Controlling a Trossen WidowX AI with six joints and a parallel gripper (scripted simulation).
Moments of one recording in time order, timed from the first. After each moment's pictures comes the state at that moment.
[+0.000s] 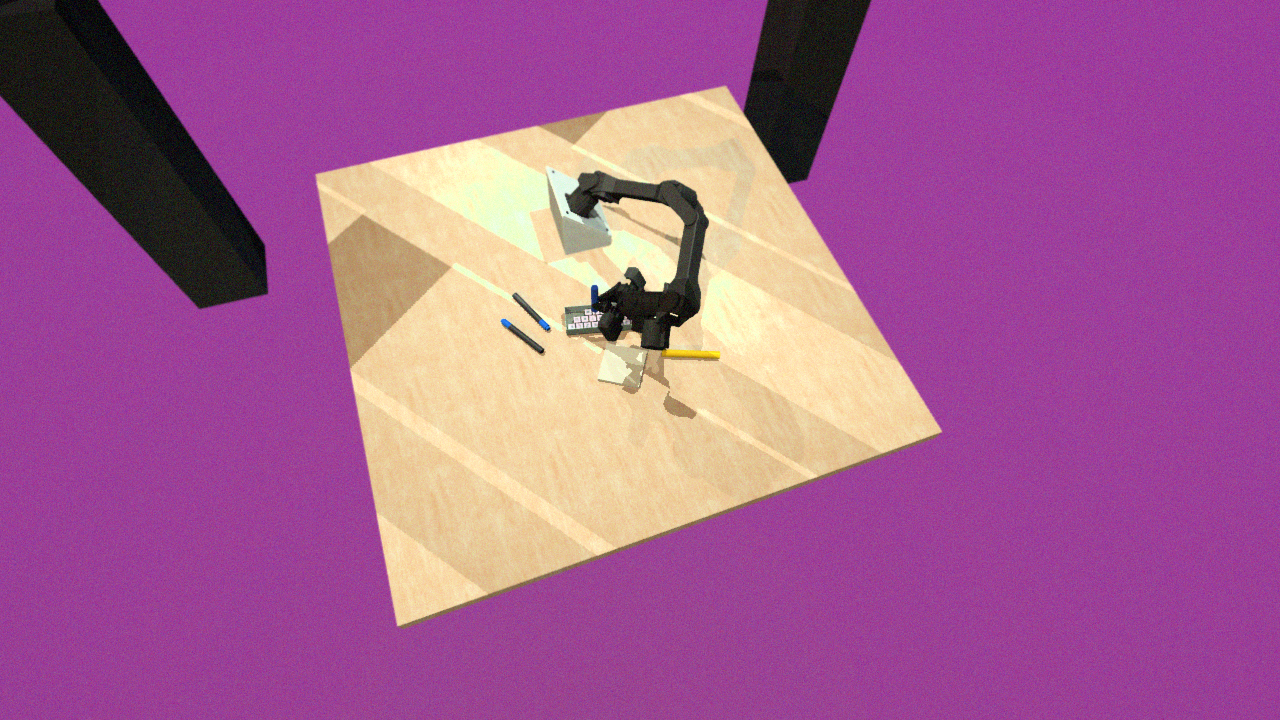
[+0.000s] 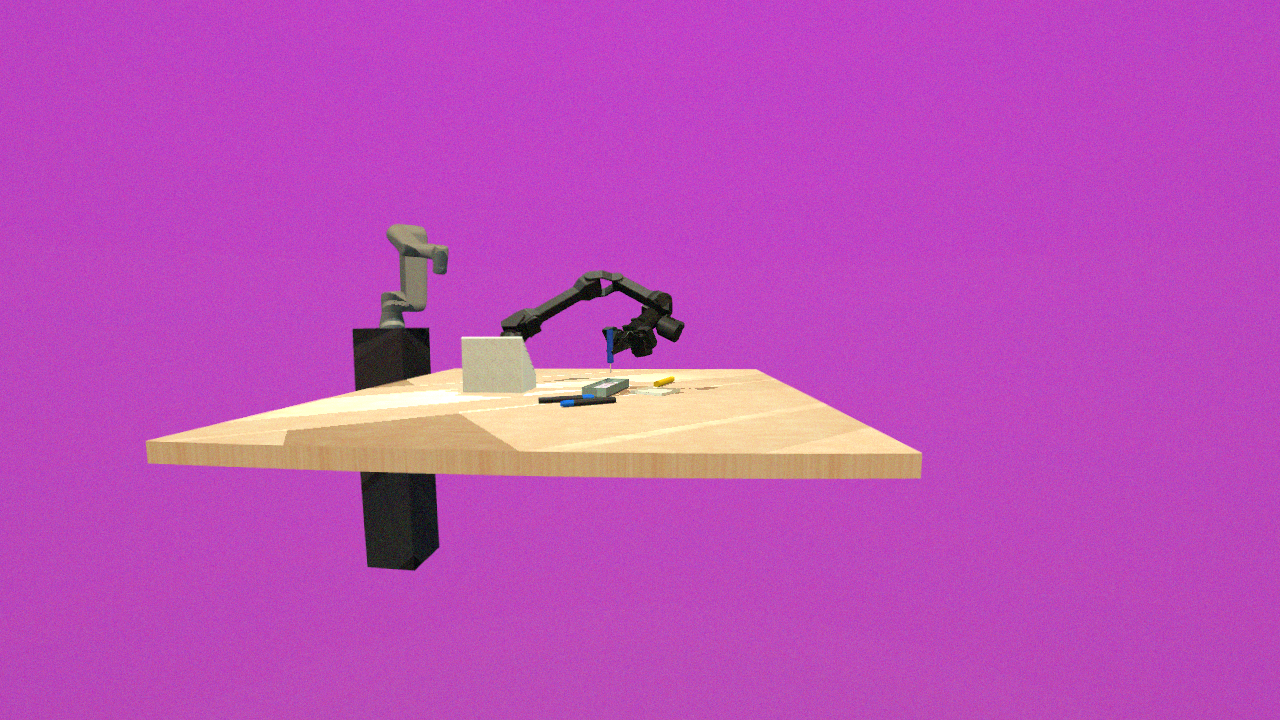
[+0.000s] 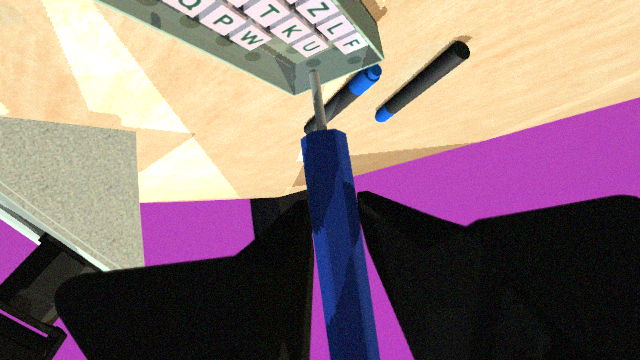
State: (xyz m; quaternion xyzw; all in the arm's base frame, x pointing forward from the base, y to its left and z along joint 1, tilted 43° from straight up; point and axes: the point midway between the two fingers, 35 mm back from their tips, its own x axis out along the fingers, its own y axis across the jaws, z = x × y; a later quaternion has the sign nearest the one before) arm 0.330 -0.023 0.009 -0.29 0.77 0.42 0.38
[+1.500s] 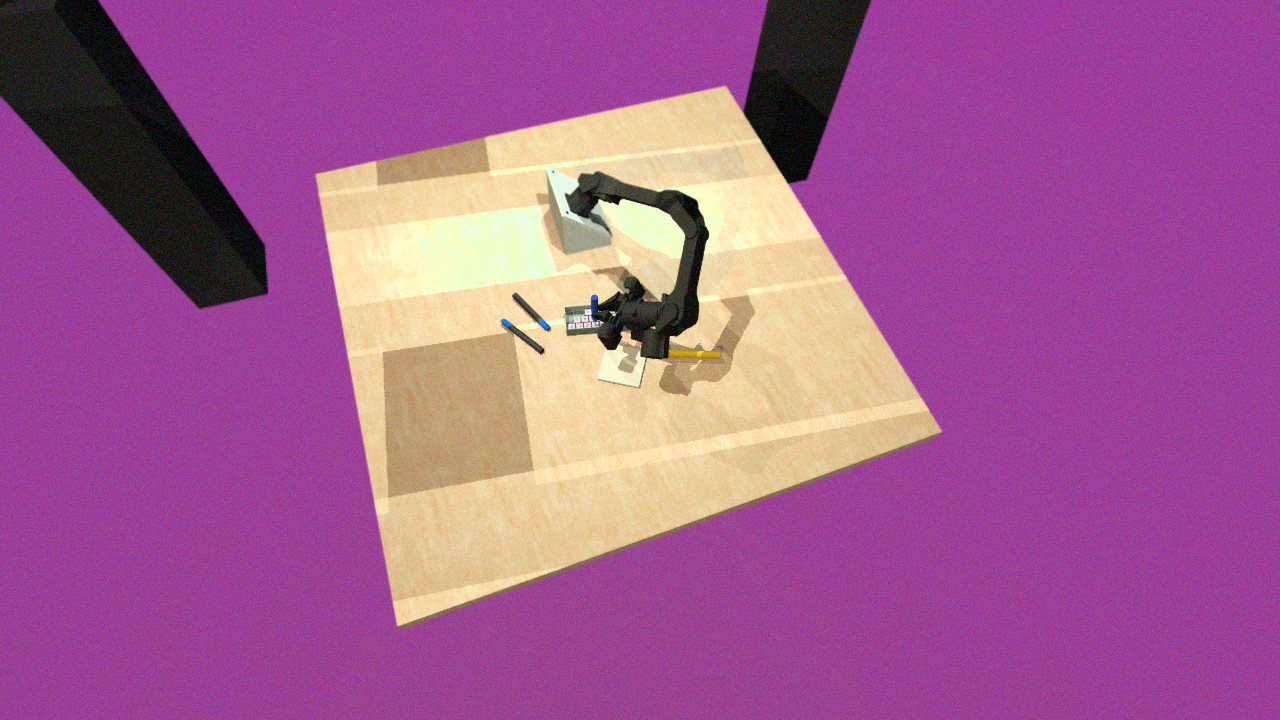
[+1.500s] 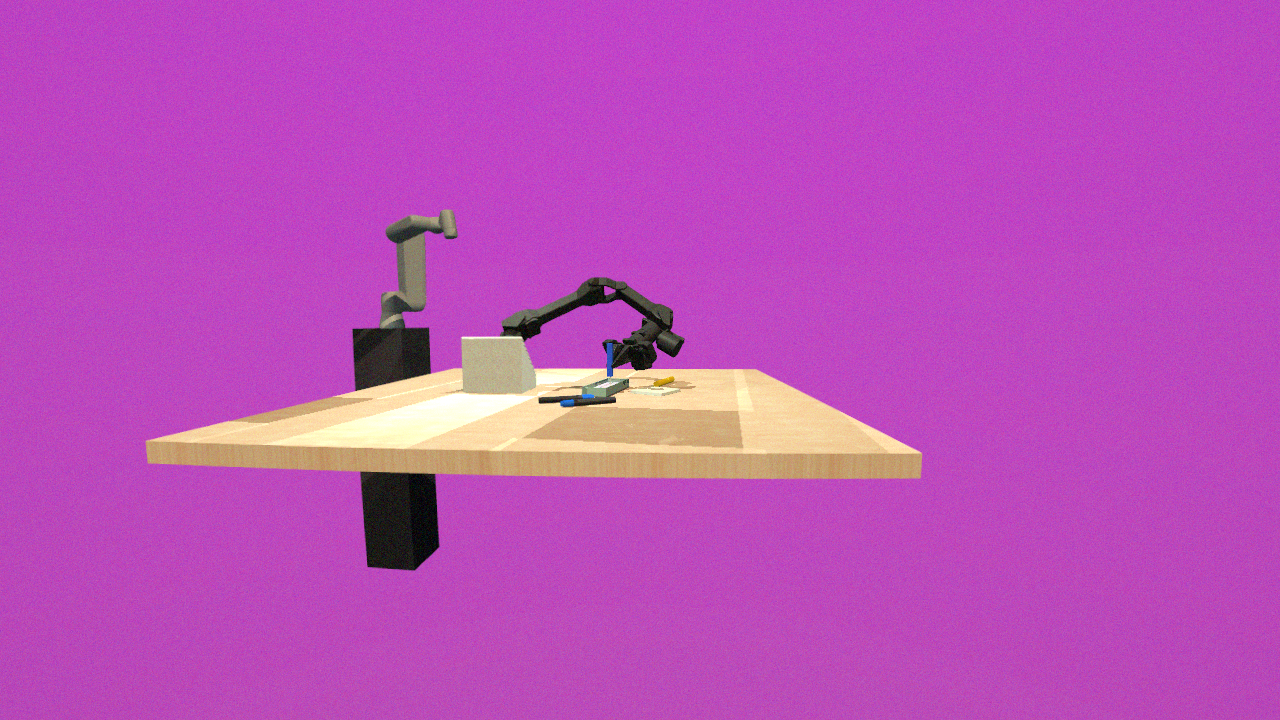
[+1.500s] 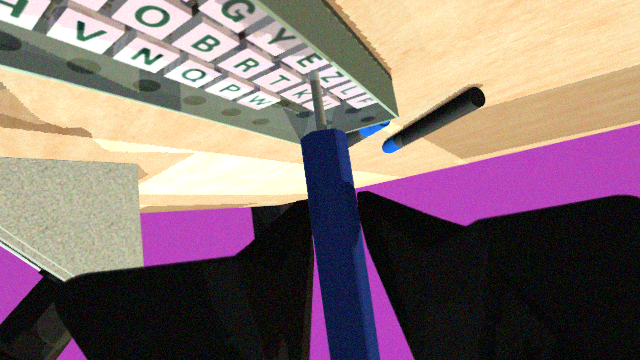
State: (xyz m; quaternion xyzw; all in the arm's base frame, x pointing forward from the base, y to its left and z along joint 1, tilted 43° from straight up) arm 0.330 0.003 -0.020 -0.30 0.77 0.42 0.38
